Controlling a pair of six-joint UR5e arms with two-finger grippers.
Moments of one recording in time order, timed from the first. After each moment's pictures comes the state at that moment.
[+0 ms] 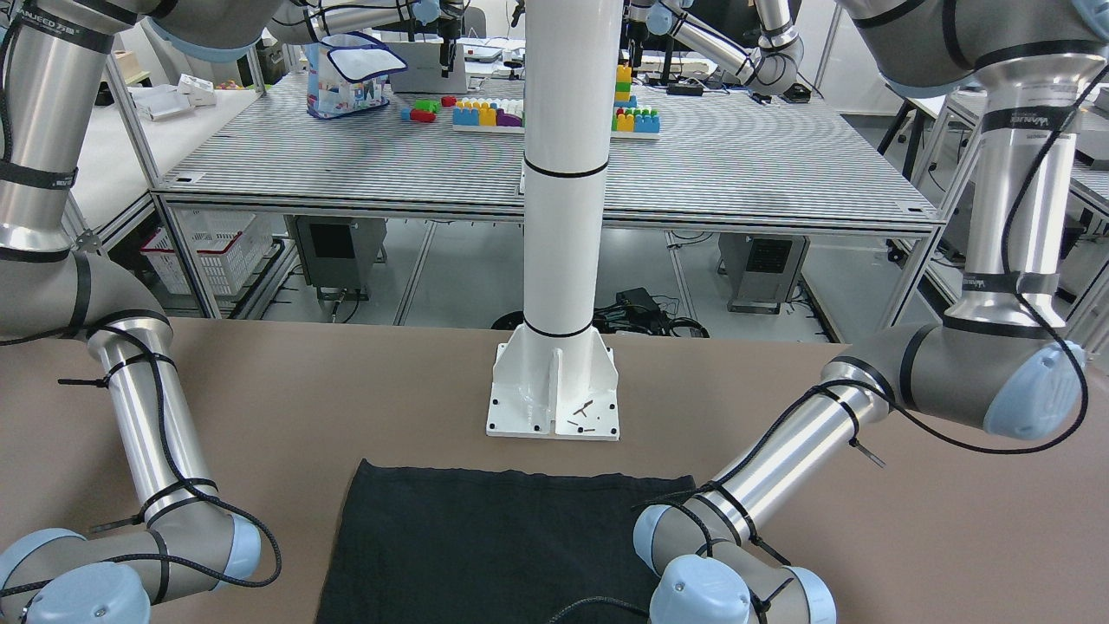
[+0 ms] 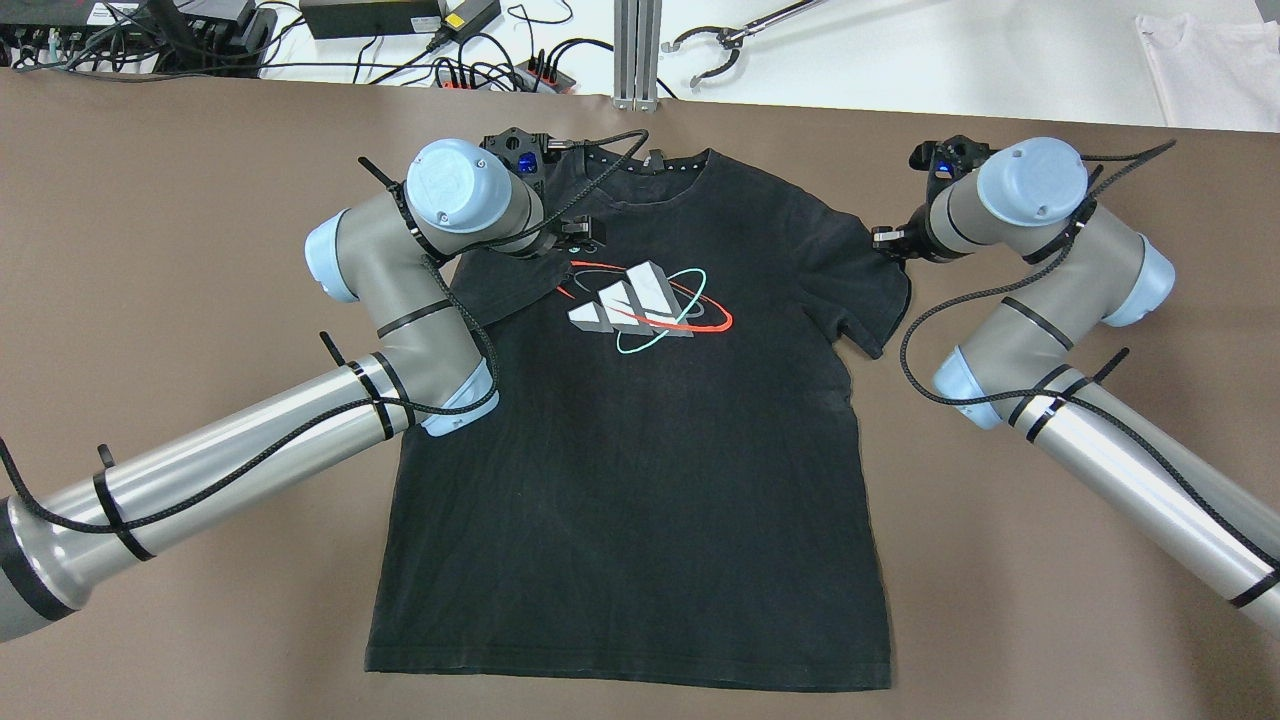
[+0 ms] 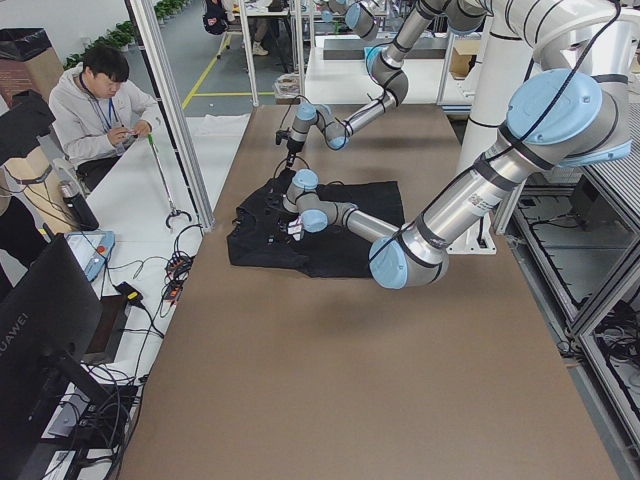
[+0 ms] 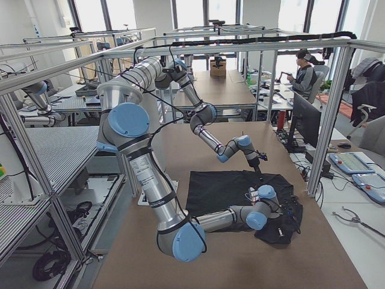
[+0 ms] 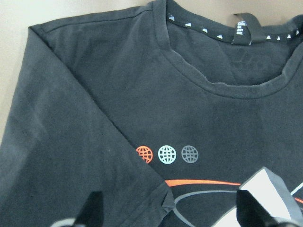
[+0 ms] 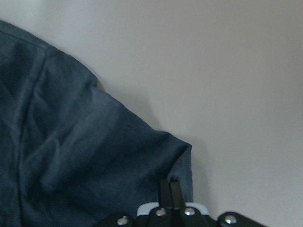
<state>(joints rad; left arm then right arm) -0.75 -2.51 -1.03 -2.22 -1.74 -1.15 0.96 -0.99 1.21 -0.97 1.88 0.93</state>
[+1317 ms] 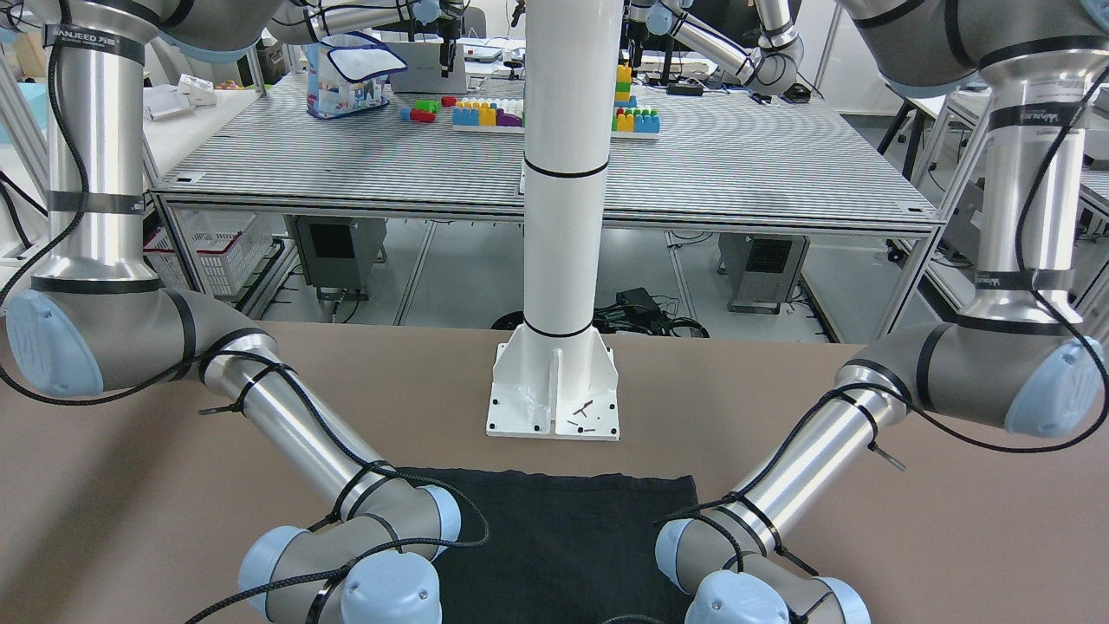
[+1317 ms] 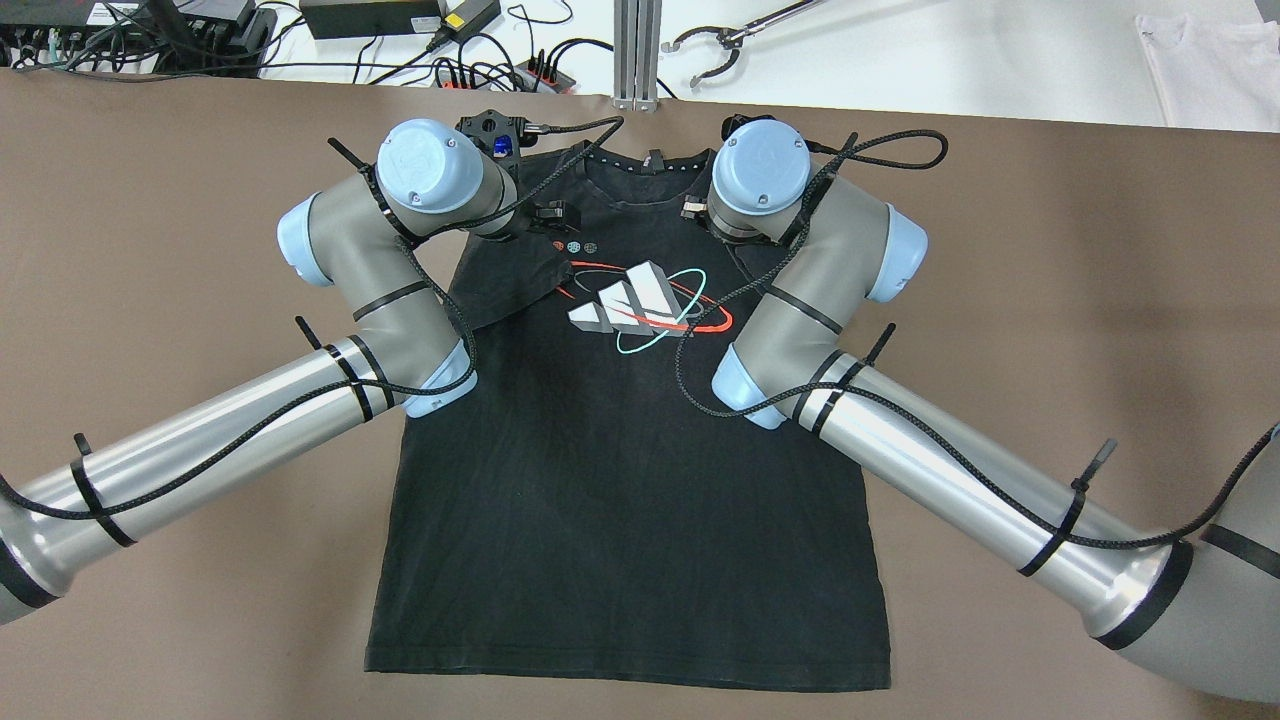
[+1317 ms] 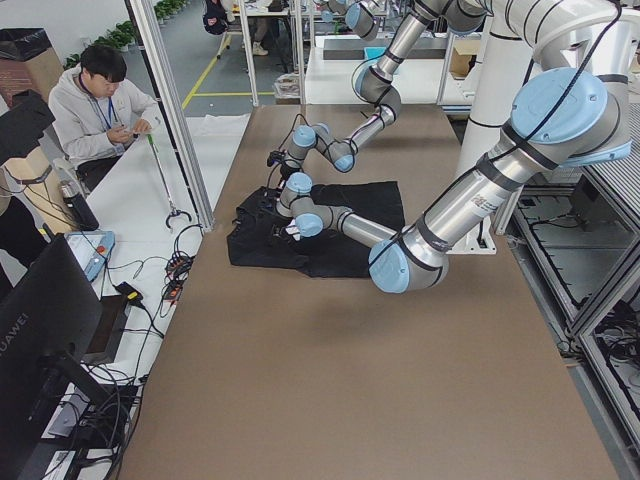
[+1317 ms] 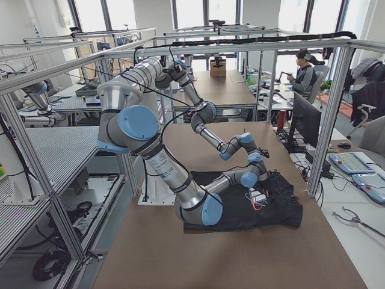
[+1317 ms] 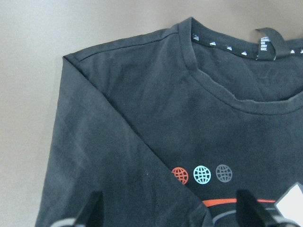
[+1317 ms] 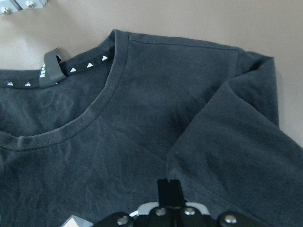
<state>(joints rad) -0.79 -2.49 -1.03 -2.22 -1.75 -1.09 0.78 -0.65 1.10 -1.18 1.67 1.31</state>
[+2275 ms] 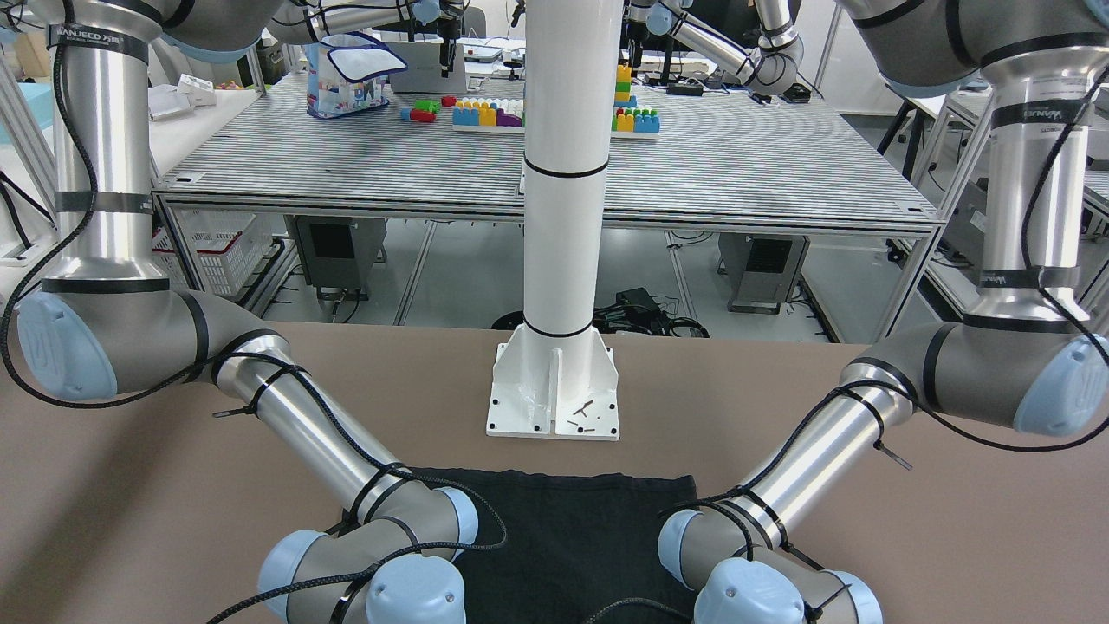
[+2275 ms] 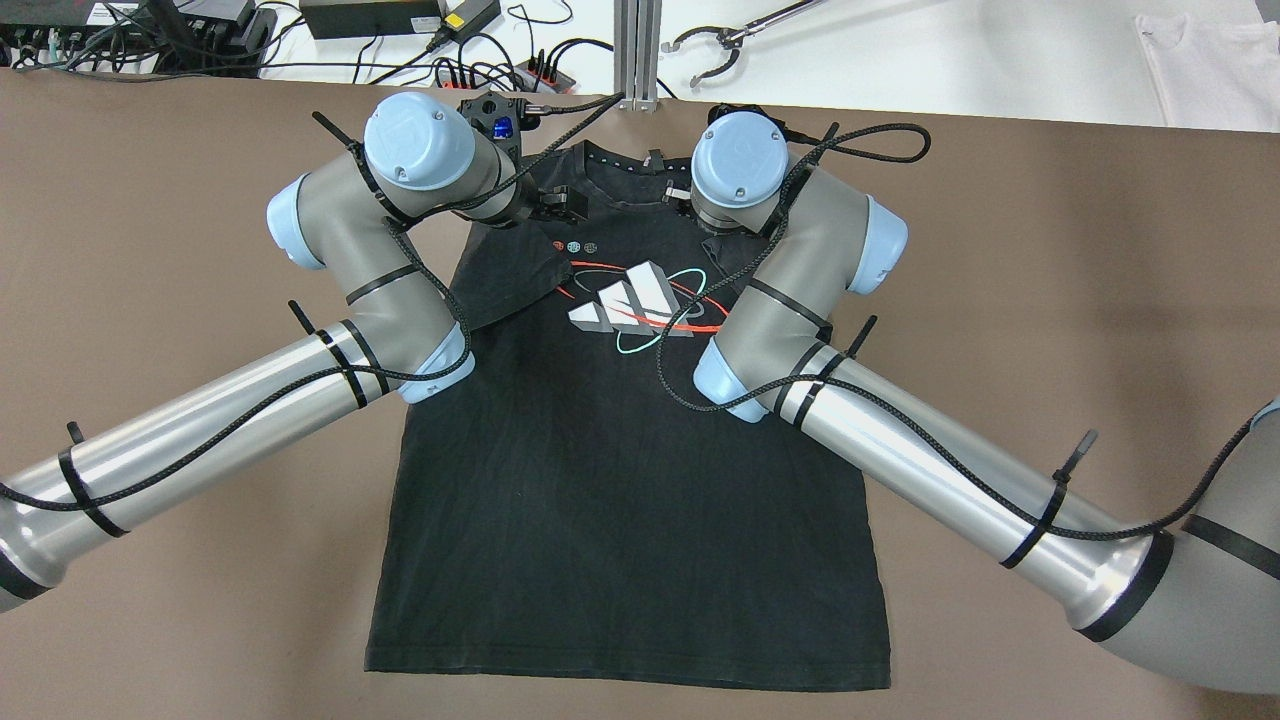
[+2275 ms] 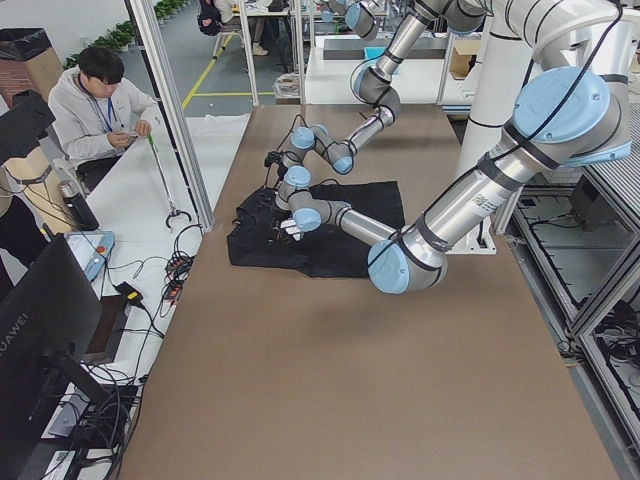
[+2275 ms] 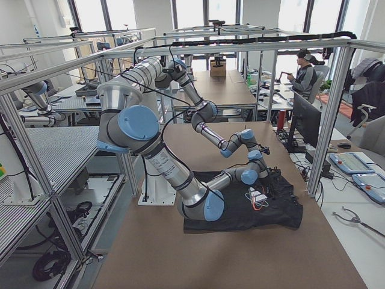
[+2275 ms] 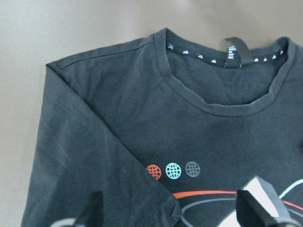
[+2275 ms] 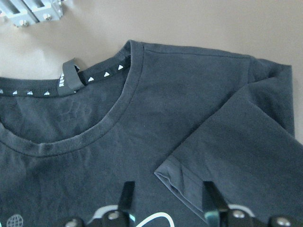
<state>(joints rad) -0.81 -2.48 -1.08 -2.22 -1.82 -1.09 0.78 -0.61 1.08 -1.19 1.64 1.33</state>
